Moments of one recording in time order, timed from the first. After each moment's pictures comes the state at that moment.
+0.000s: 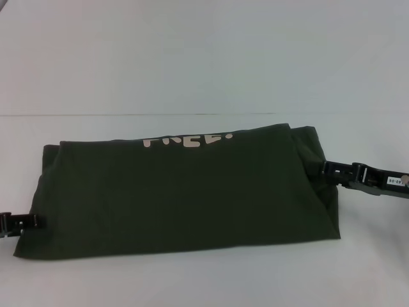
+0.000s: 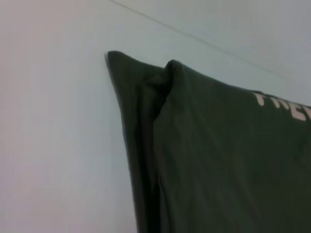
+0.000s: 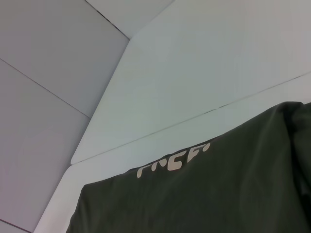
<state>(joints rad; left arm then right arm) -0.55 -2.03 0.29 0.87 2.60 1.45 -2.22 0.59 1.97 -0.68 -0.48 -1.95 -1.26 2.08</state>
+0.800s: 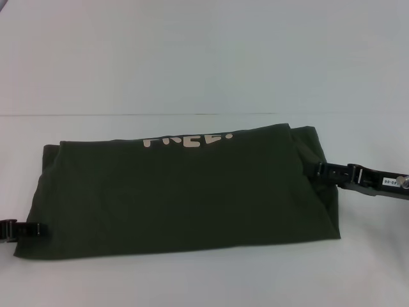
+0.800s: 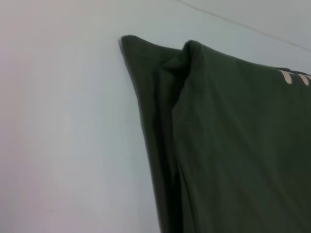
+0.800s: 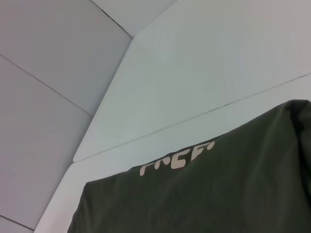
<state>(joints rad) -0.55 -2.04 0.38 0.87 2.65 1.37 -2.25 0.59 1.98 -0.68 -0.48 -1.95 -1.26 2.07</state>
